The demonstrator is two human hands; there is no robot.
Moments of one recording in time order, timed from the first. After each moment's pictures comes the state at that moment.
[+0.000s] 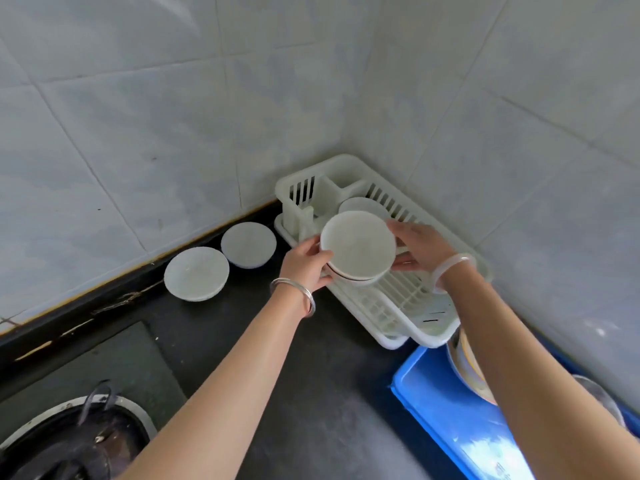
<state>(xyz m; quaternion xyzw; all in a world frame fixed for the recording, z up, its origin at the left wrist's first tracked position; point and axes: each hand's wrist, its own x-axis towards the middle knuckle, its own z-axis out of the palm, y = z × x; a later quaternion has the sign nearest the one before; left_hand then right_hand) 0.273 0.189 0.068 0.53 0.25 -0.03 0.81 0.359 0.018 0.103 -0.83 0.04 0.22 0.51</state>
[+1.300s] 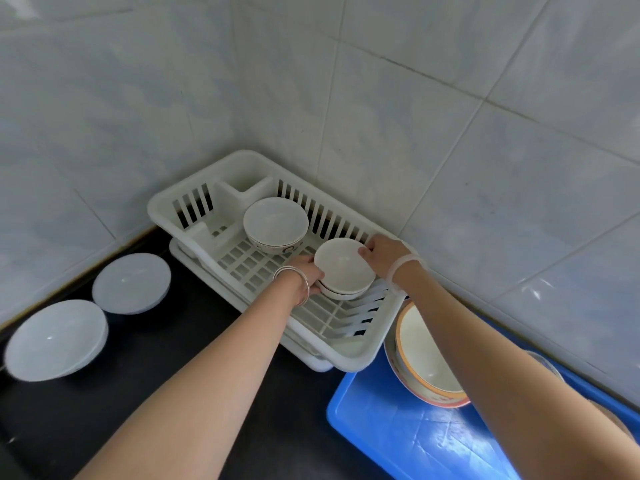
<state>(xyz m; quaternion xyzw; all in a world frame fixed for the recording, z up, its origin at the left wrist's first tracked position) 0.406 0.062 -0.006 0.65 0.24 -0.25 0.68 0.444 -0.102 0.011 -0.98 0.02 0.17 0.13</state>
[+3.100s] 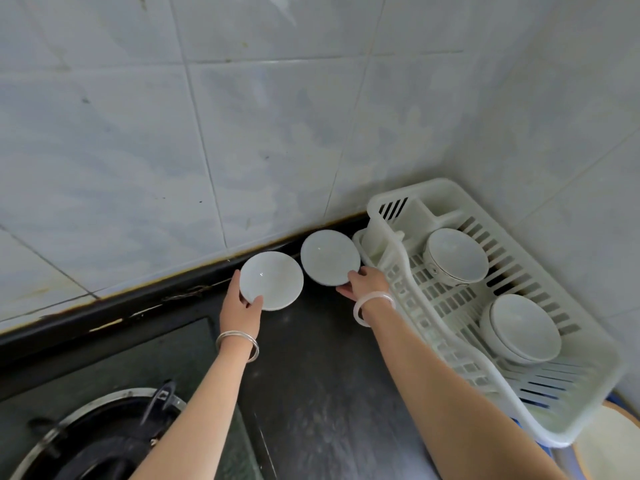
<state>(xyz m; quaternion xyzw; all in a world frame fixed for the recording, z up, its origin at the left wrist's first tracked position) 0.213 0.364 -0.081 0.67 0.46 0.14 0.56 0.359 0.223 -0.044 -0.77 0.13 0.26 0.57</state>
